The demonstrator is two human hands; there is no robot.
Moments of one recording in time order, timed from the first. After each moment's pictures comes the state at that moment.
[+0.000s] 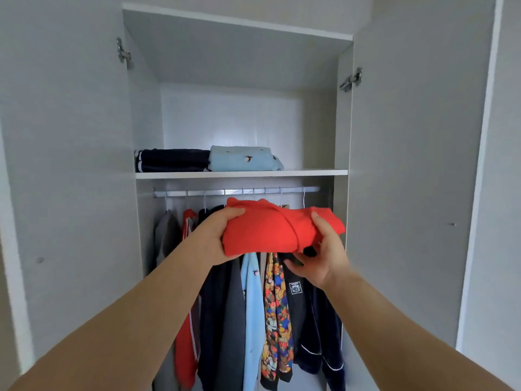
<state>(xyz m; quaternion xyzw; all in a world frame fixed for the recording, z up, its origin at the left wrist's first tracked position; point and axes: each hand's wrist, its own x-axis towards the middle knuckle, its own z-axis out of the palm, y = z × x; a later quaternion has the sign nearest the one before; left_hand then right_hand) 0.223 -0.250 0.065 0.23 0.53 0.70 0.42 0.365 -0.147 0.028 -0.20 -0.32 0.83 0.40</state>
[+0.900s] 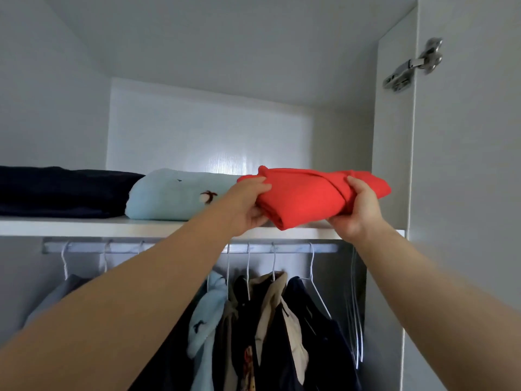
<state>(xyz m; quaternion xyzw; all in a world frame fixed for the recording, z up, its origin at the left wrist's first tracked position) 0.051 0.137 0.178 0.37 0.49 0.73 0.31 0.184 0.250 0.176 -0.10 -0.36 0.78 0.51</state>
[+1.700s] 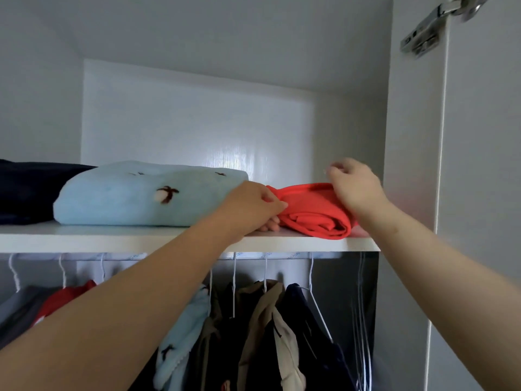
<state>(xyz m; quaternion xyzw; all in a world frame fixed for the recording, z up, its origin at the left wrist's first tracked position) 0.039 0.221 0.170 0.51 0.67 0.54 0.06 0.161 0.340 0.197 -0.33 -0.77 0.15 0.52</state>
